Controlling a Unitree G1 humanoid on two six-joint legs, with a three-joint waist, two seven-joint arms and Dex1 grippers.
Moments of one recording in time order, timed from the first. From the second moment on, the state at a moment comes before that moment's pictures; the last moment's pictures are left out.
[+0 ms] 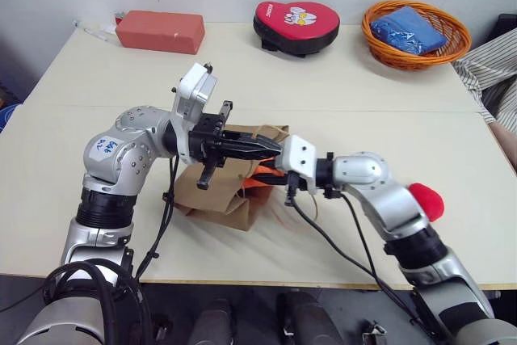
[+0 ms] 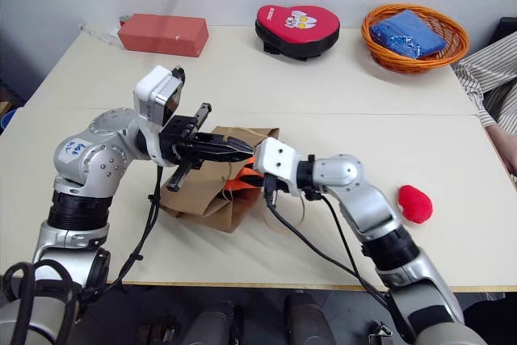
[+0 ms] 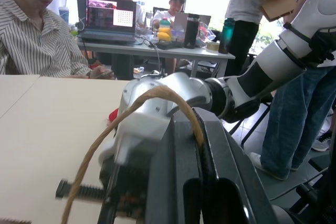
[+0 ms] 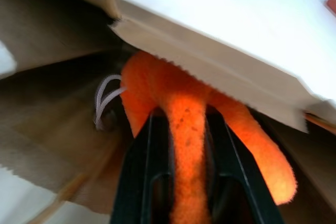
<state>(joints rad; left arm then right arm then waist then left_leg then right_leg) -0.81 0.51 -0.04 -0.02 -0.70 0.66 -1.31 -0.65 -0.38 0.37 0.02 0.14 0.23 0.94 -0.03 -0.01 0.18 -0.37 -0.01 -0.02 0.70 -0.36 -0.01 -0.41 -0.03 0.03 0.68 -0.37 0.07</state>
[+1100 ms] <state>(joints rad) -0.77 0.50 -0.04 -0.01 -0.69 0.59 -1.32 0.54 -0.54 -0.80 -0.40 0.46 0.17 0.92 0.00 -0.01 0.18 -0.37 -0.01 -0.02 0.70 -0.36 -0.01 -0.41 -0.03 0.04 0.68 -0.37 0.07</state>
